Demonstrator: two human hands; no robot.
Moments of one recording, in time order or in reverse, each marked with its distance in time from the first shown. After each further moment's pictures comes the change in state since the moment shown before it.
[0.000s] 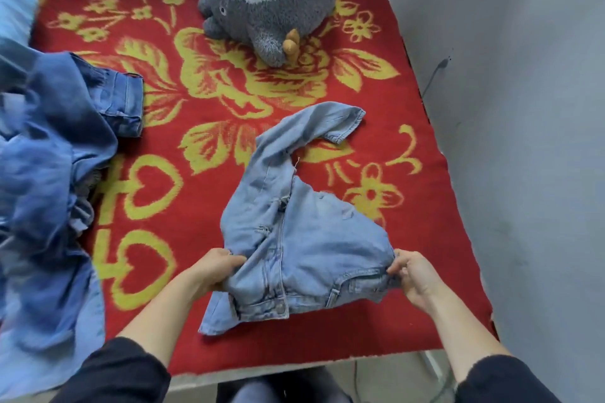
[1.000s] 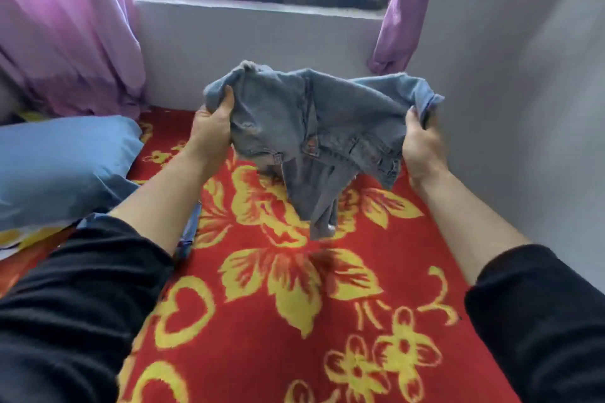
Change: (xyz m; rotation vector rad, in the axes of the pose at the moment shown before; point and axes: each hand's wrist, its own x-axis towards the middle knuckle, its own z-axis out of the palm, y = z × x) left_hand -0.151 0.356 -0.181 -0.748 0.262 1.205; right_hand -0.059 -0.385 0.201 -0.068 0.158 -1.164
